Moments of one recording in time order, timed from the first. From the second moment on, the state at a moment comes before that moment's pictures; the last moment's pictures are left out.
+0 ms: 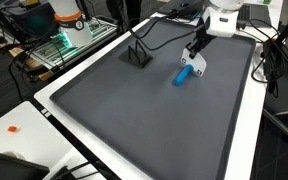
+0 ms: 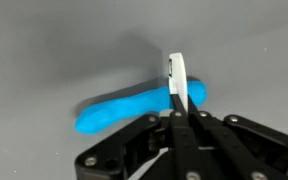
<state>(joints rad) 0.09 0.66 0.01 -1.51 0.13 1.98 0.33</state>
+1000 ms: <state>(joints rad) 0.09 0.58 -0.01 -1.55 0.05 1.97 0.28</state>
